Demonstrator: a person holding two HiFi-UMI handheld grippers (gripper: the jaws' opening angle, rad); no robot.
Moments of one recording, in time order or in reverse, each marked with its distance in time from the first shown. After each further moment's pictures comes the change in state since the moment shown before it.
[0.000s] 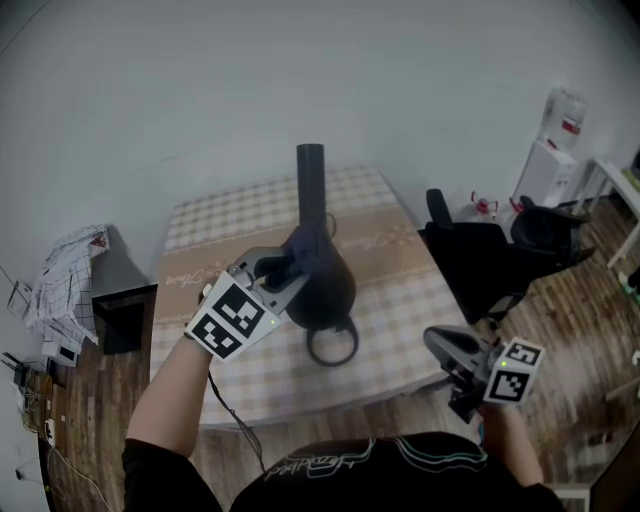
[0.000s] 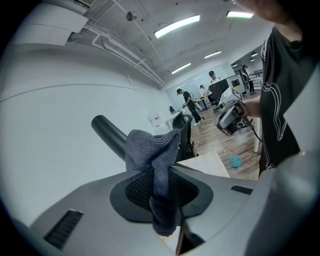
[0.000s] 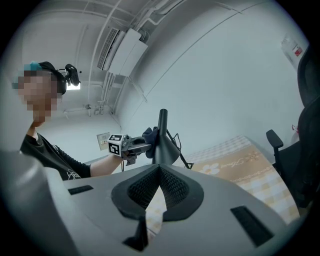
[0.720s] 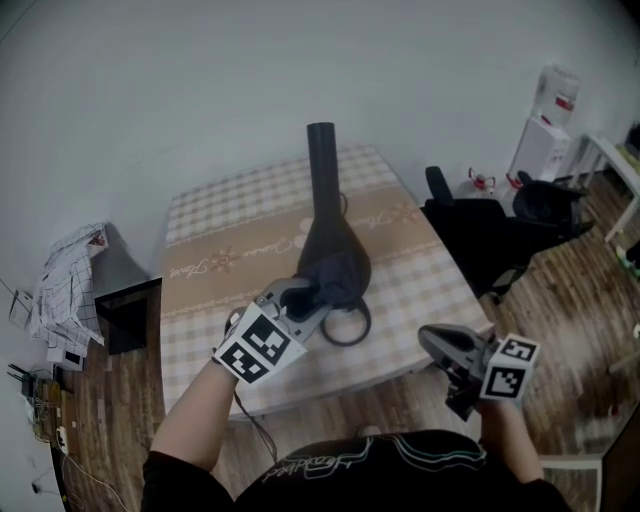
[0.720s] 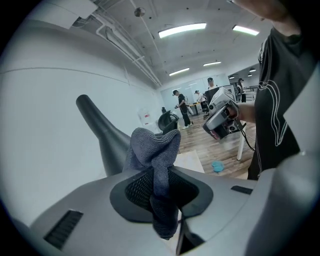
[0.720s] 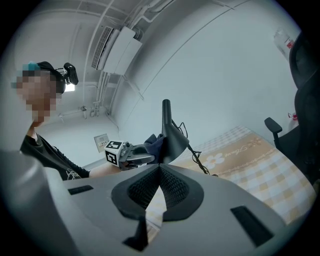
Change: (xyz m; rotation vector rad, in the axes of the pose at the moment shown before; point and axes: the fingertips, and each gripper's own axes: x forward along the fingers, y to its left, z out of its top) left arm -0.010 -0.075 -0.041 -0.083 0.004 -0.157; right arm 0.023 0.040 -0.036 0.073 0.012 -0.020
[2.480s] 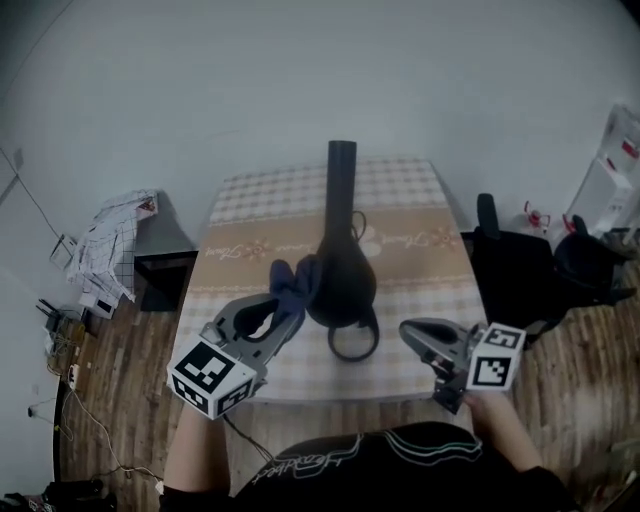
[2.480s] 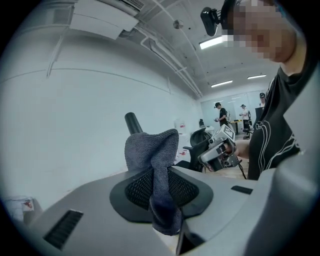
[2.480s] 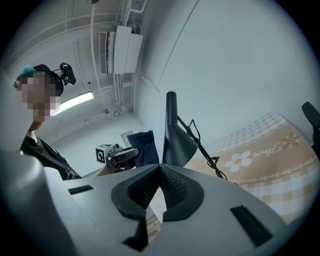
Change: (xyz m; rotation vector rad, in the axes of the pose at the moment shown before) left arm -0.063 0.024 0.044 -0.349 -0.086 0.369; right arm 0.047 -0.049 0.043 0.002 0.130 0.353
